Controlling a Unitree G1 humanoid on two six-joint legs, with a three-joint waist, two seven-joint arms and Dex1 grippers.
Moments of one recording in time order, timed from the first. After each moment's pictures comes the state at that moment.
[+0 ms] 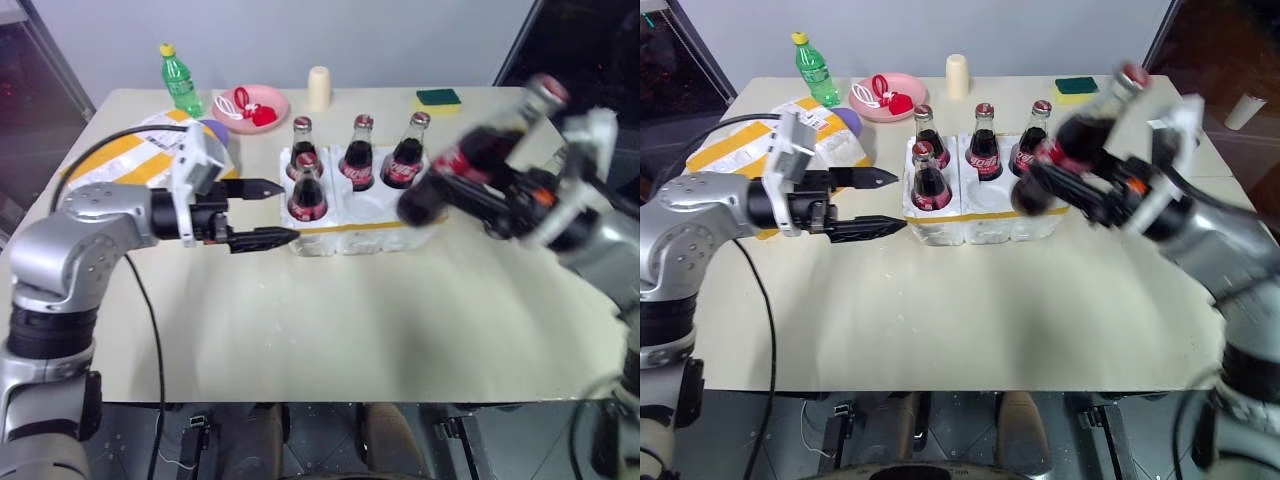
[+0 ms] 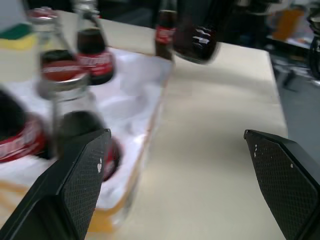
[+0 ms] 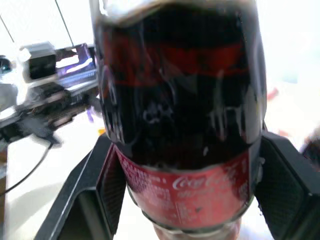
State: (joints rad) left arm -0.63 0.77 0.08 -0.27 -0.70 0.82 -1.03; right arm -0.59 -0.73 -0.24 -0.27 1.01 0.81 0.54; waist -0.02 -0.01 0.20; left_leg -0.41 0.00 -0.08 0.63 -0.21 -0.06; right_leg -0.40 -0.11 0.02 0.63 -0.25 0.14
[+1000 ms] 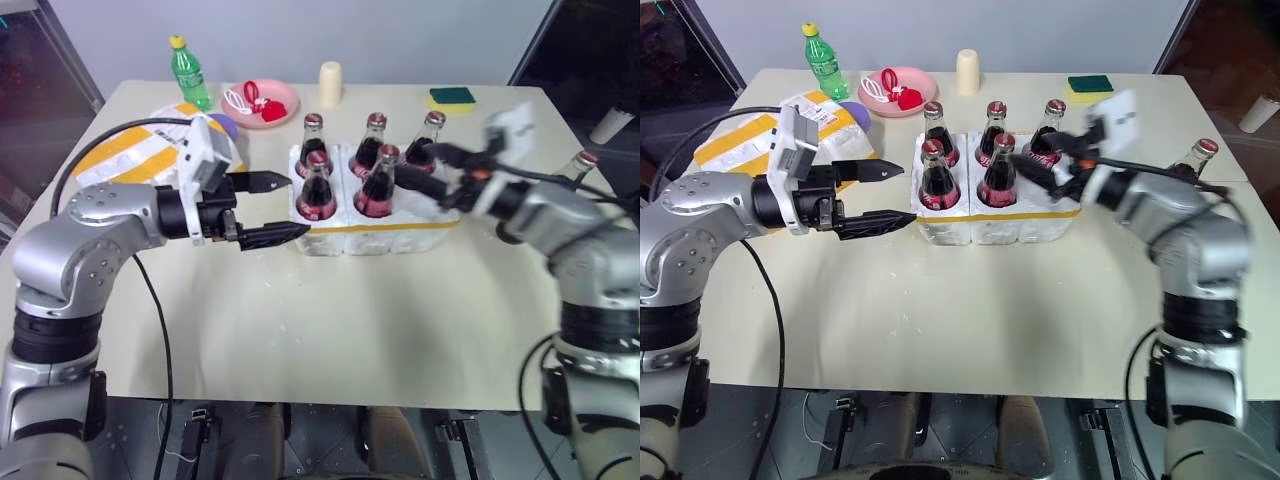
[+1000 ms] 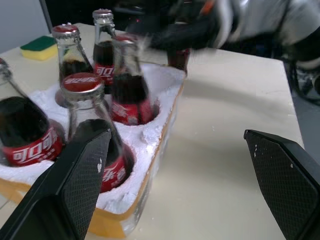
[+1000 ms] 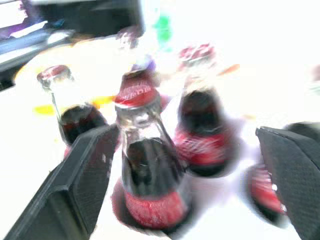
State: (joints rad) left arm -0.65 0.74 0.06 -0.32 -0.74 0.82 -0.96; right arm -0.53 -0.67 -0.34 -0.31 0.70 0.89 0.56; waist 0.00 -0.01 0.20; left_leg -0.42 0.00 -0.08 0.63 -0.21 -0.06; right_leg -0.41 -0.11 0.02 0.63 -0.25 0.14
